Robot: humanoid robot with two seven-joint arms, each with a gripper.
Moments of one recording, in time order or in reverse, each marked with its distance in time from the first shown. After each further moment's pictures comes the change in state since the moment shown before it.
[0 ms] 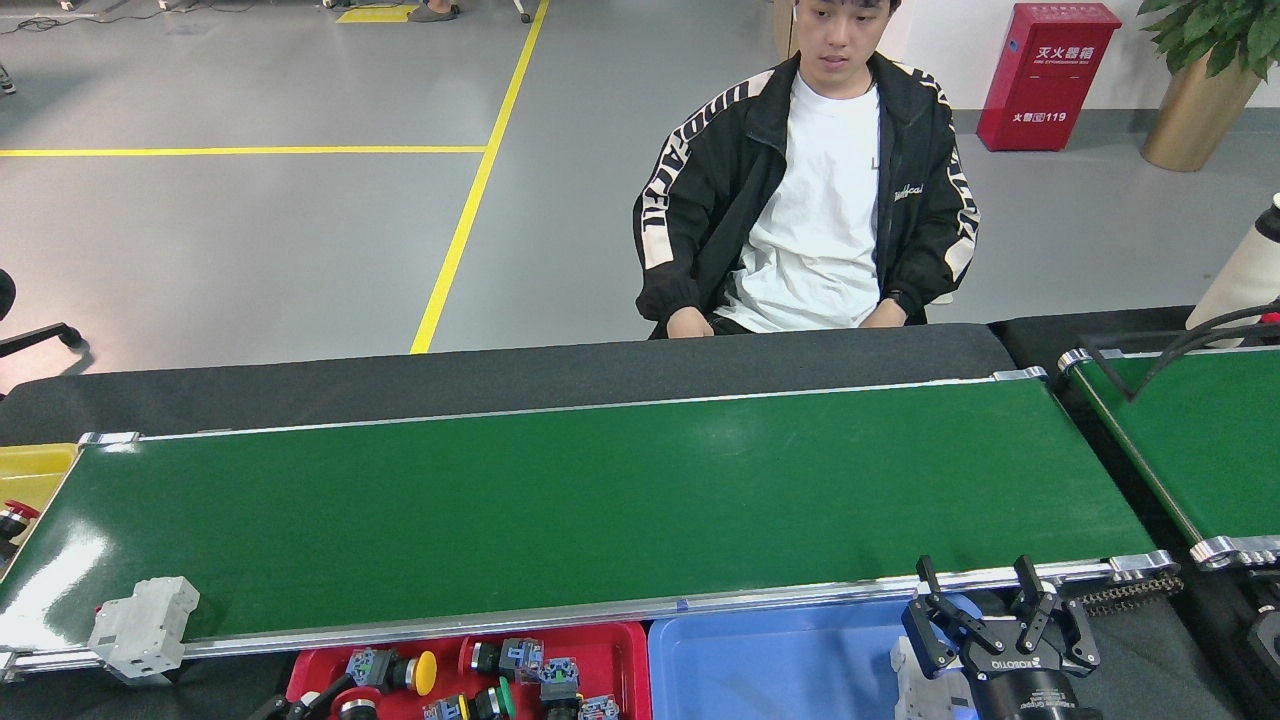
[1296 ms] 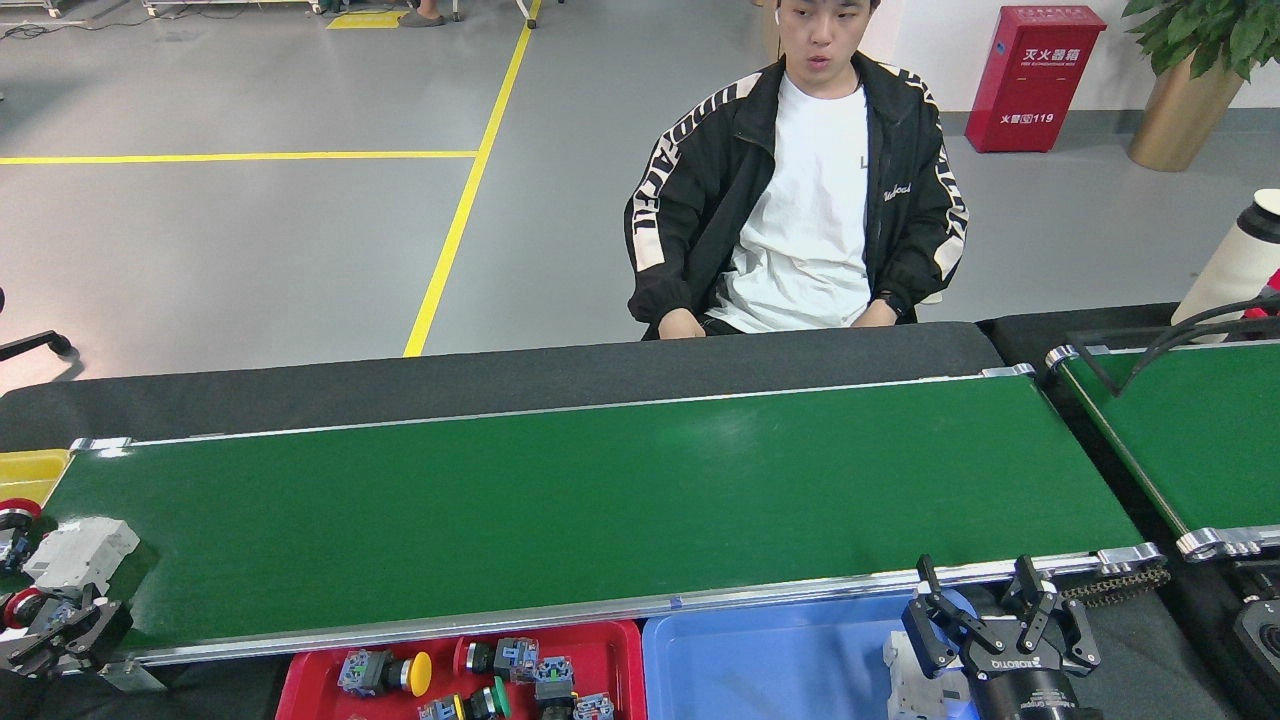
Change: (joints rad) left arm -0.443 0.220 0.193 0.690 -0.032 0.426 0.025; right arm 0.000 0.000 -0.001 -0.001 0.000 0.001 0.000
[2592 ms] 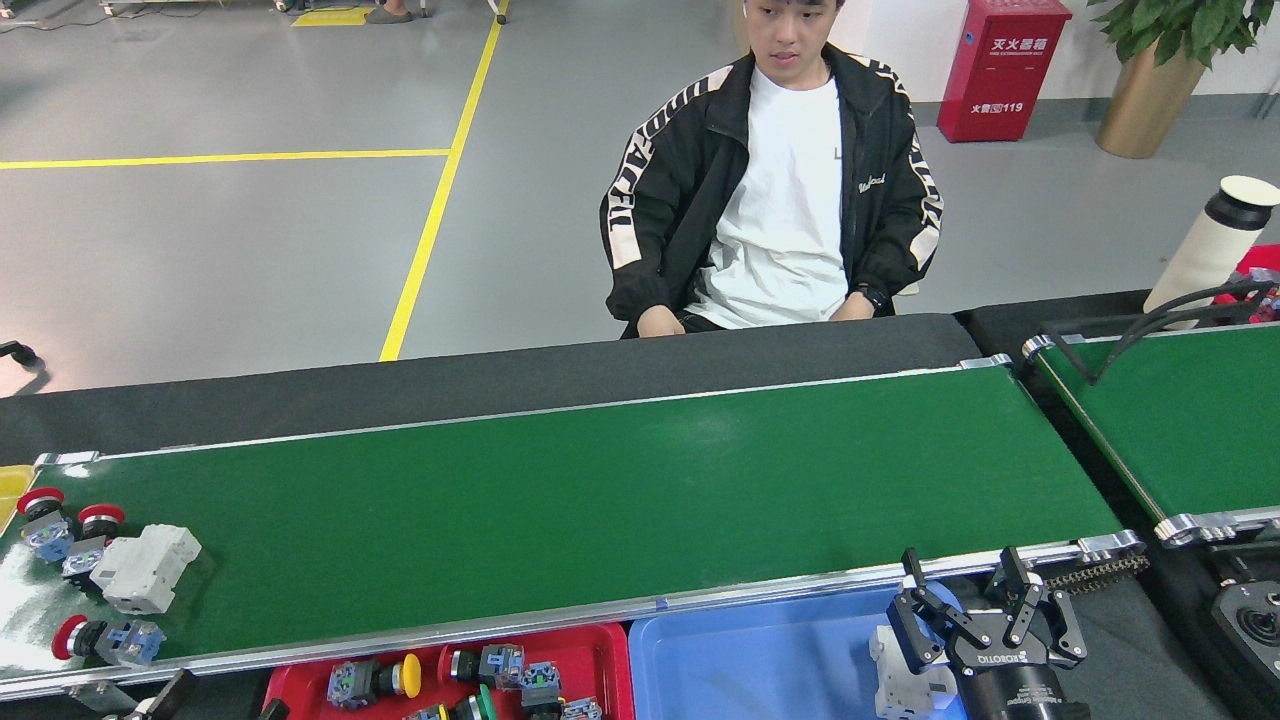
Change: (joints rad) left arm 0.364 -0.364 0.161 -0.575 -0.069 -0.292 -0.004; right arm 0.011 0.000 -0.005 -0.041 0.000 0.013 0.000
